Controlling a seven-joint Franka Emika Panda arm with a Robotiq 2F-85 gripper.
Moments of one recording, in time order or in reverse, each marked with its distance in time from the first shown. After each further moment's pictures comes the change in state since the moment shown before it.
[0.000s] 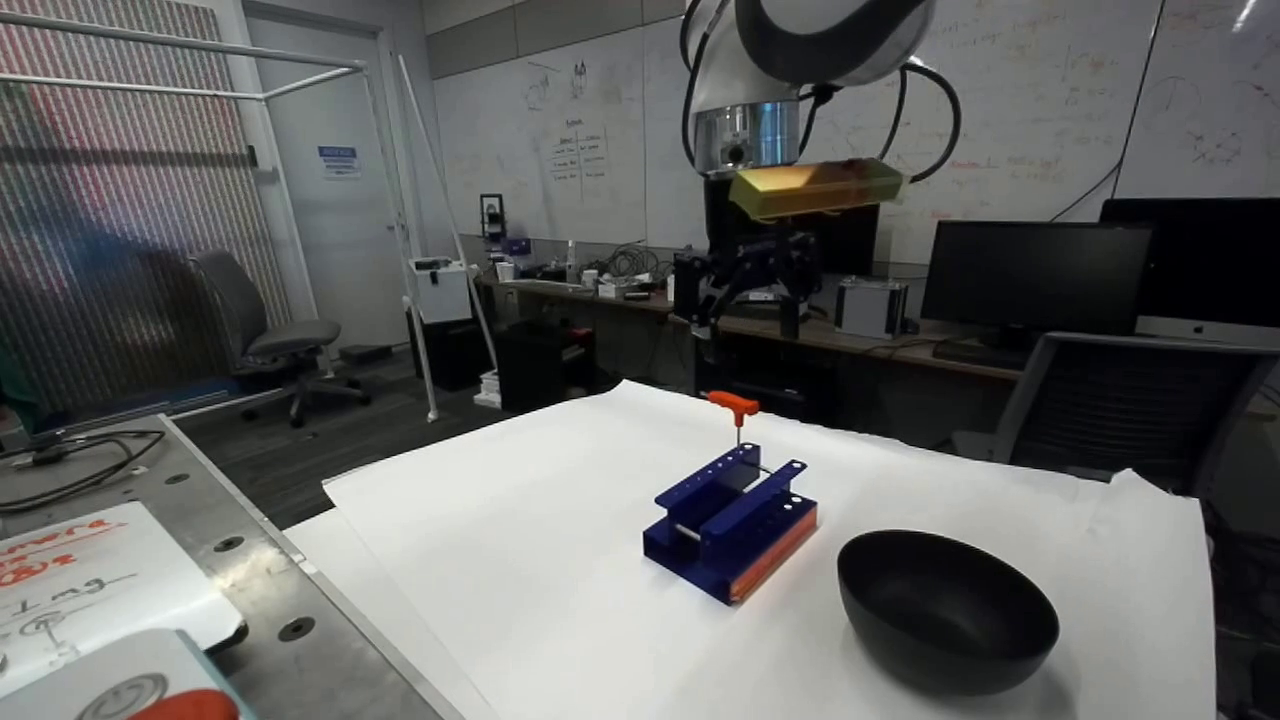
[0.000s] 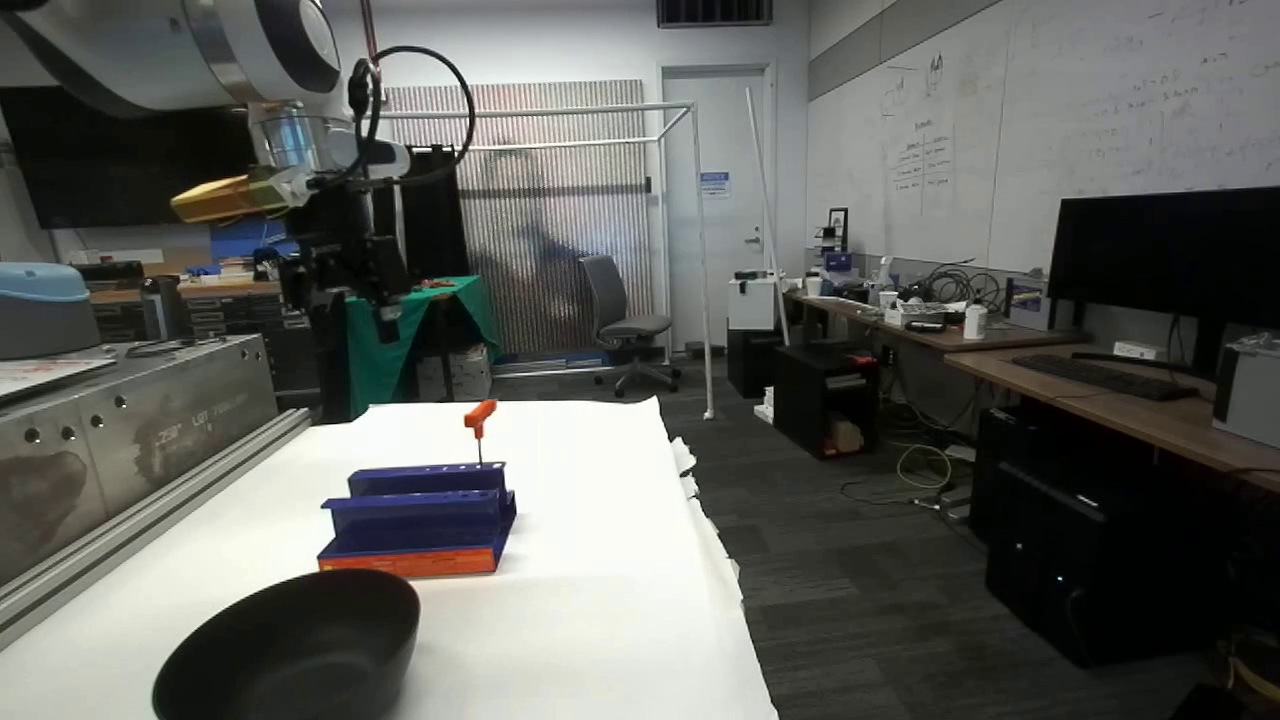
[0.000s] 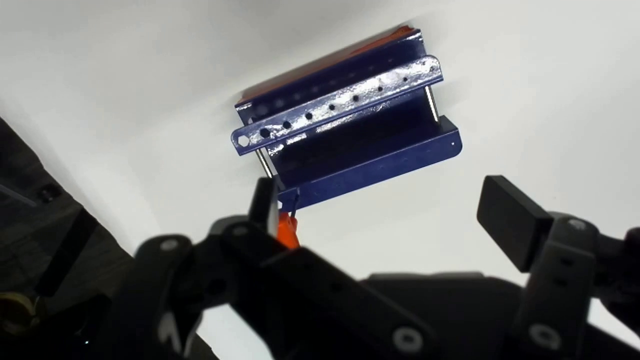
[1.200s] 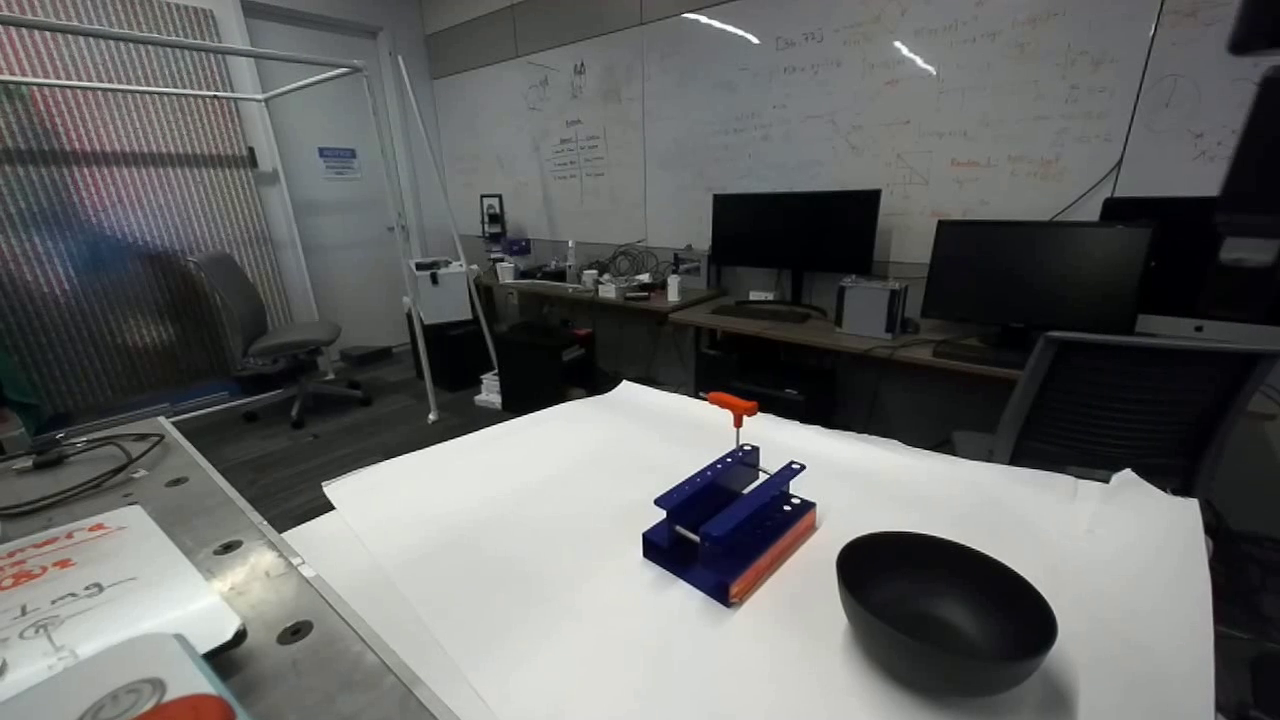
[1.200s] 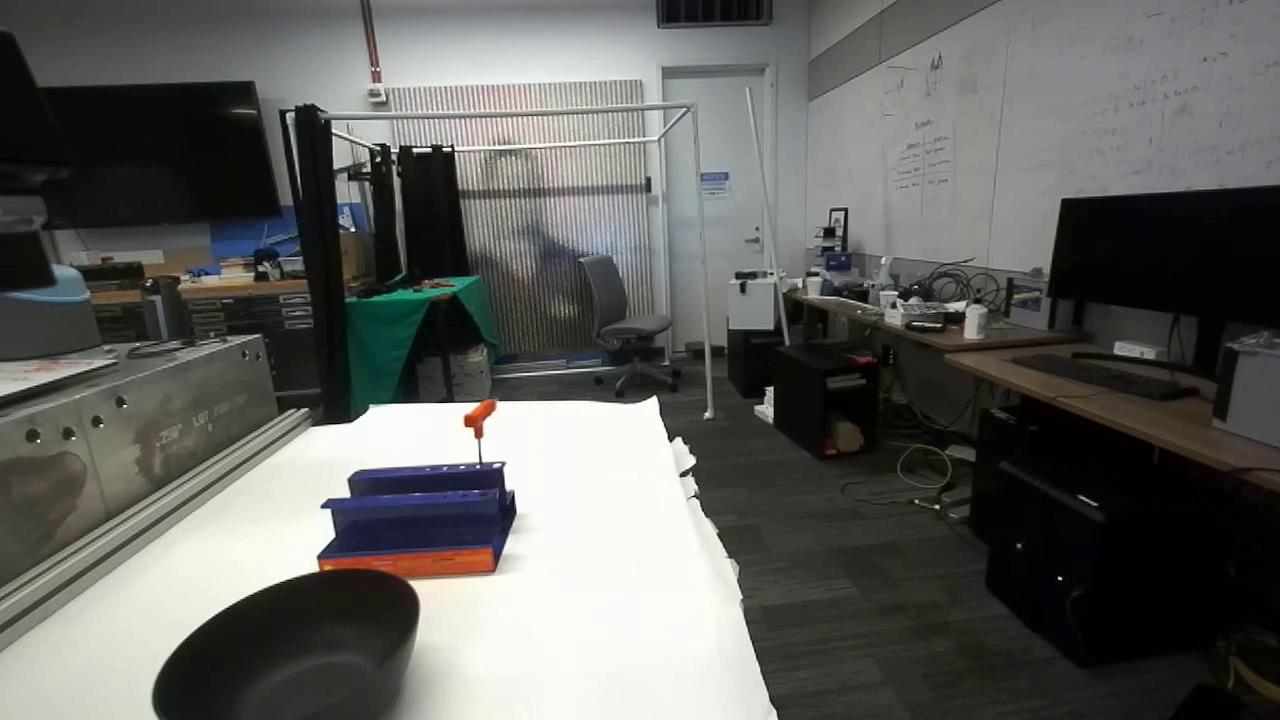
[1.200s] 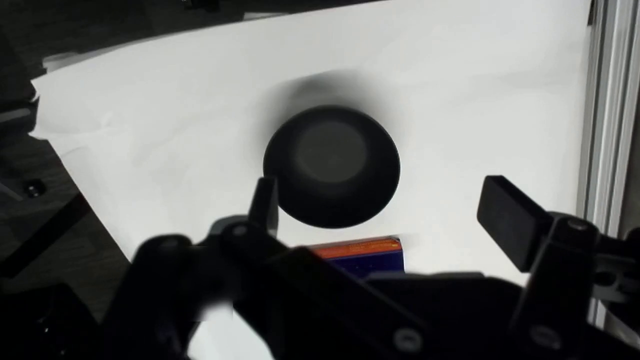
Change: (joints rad) arm -0.016 -1.003 0.077 -0.796 0.226 -0.145 -0.264
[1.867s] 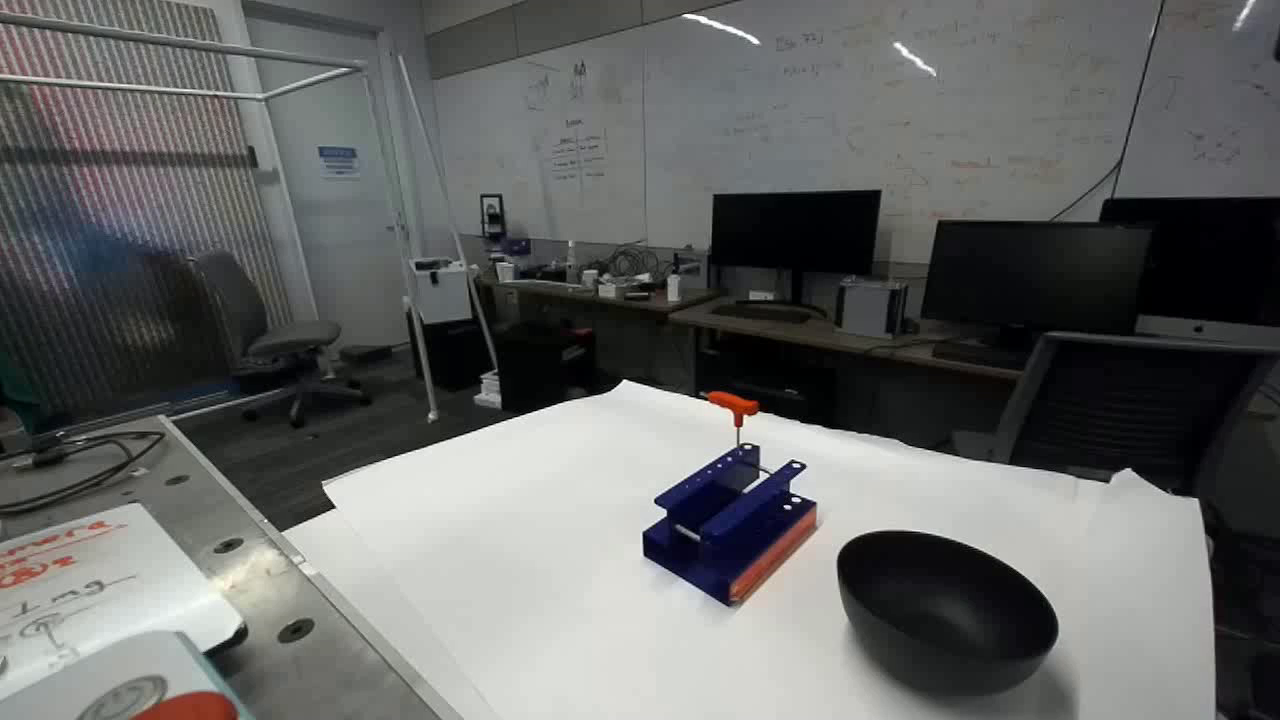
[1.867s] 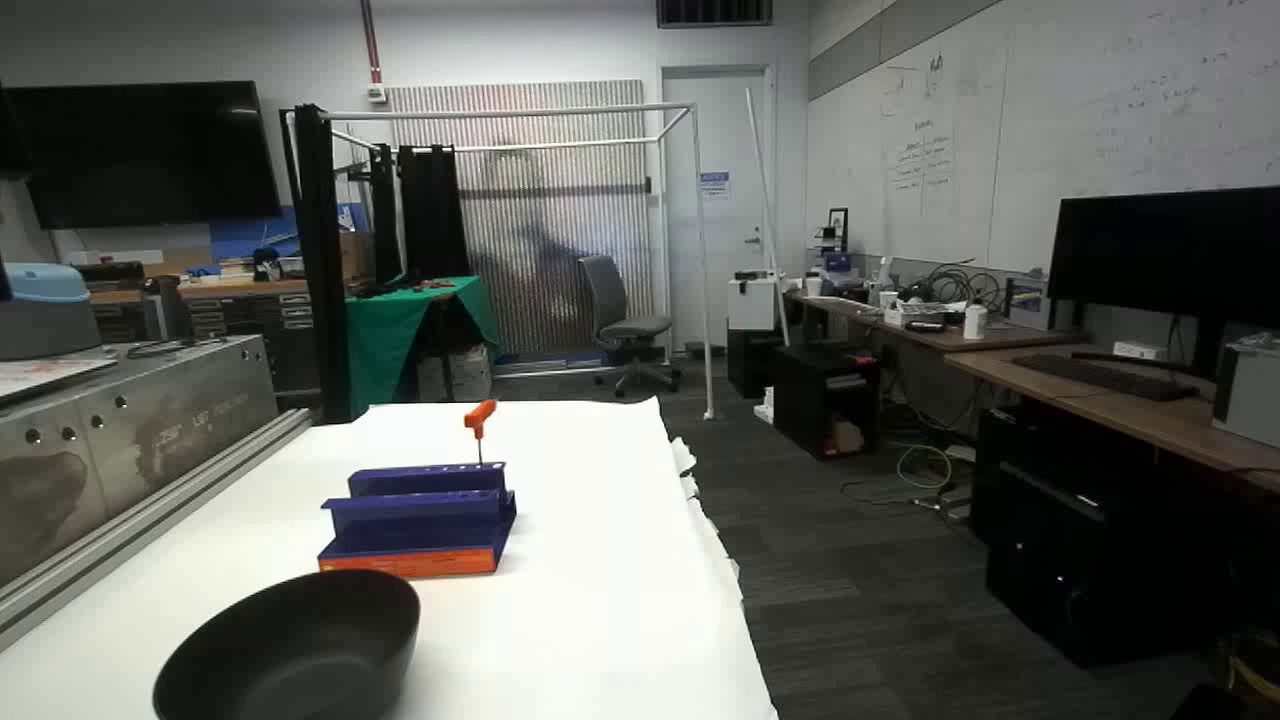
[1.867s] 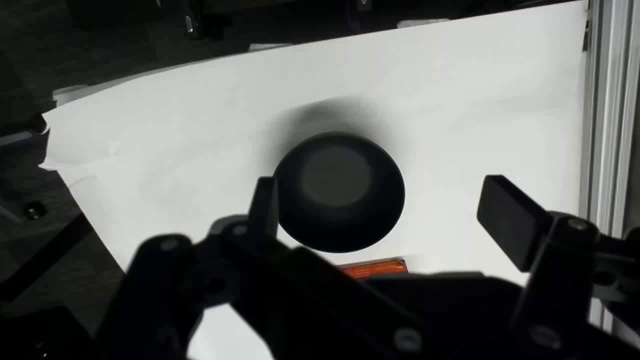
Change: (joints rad) arm 0.005 -0.060 -0.025 -0.036 0.018 -0.055 -0.011
